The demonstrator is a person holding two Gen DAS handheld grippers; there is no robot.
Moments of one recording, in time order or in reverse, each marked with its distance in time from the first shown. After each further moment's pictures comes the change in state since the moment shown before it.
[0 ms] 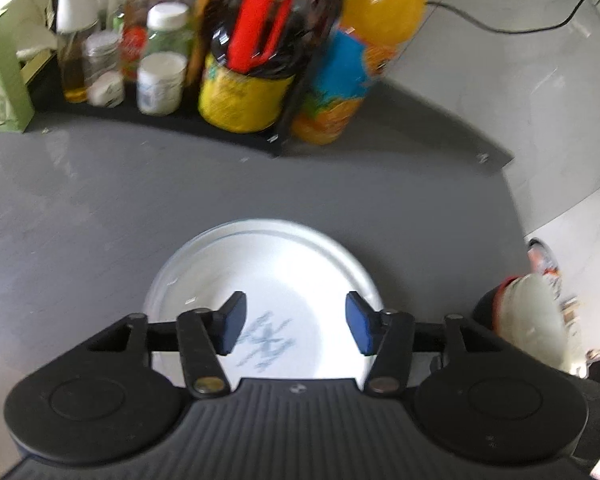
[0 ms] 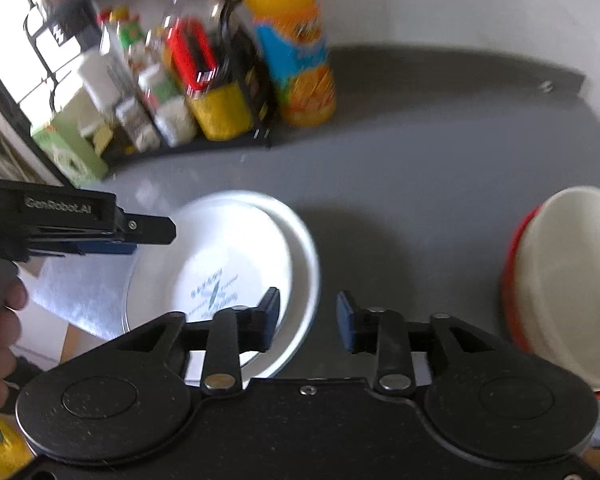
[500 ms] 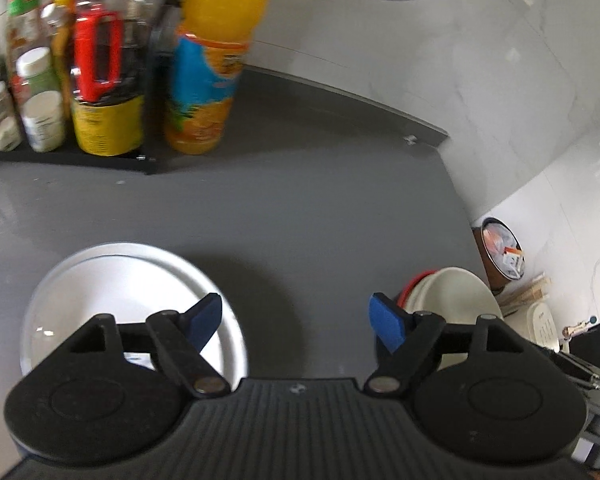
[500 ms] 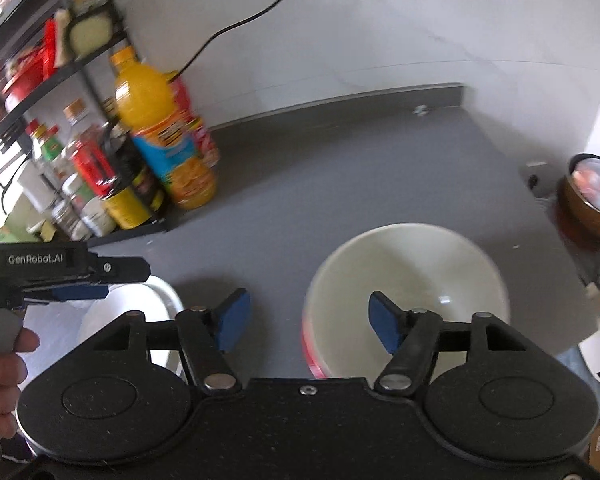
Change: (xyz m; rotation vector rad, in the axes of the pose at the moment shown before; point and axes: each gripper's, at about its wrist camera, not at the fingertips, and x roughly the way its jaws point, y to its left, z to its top) left arm 0.019 -0.117 0.003 0.124 0.012 -0.083; right arm -0.074 -0.117 0.015 0.176 -0.135 -0.125
